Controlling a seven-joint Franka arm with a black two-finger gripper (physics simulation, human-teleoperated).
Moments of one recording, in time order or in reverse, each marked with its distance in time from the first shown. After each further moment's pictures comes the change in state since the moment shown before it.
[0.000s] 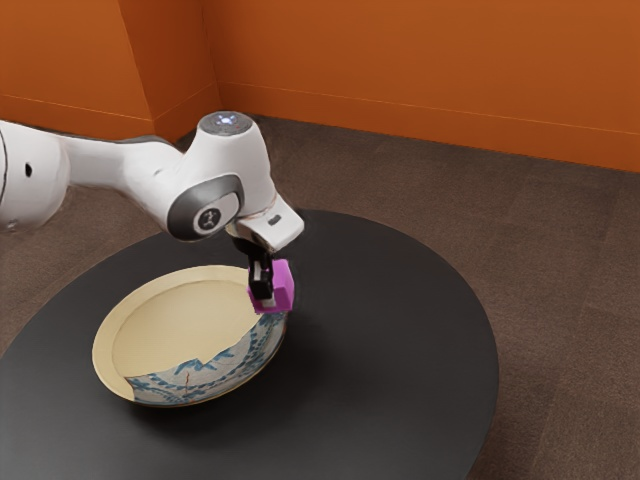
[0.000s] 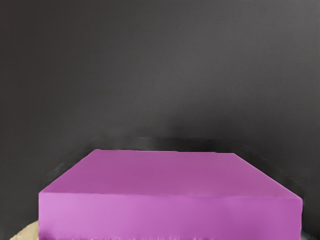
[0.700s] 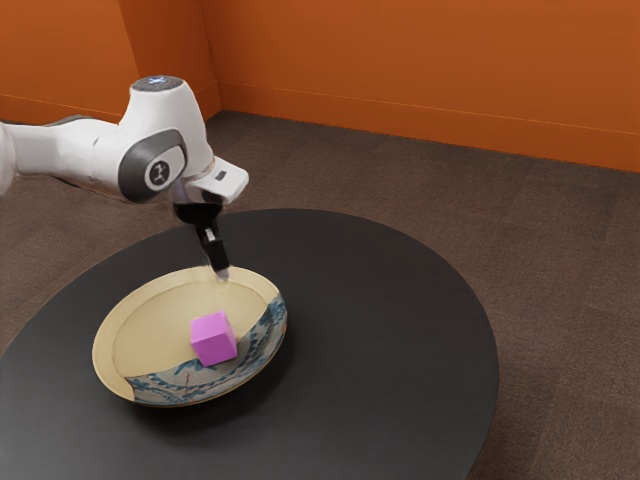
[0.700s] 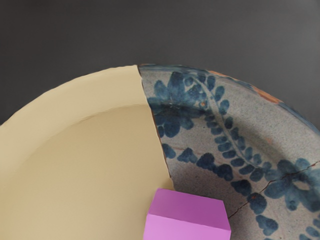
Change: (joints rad) arm -0.093 -0.102 0.273 -0.015 -0.163 -0.125 -0.085
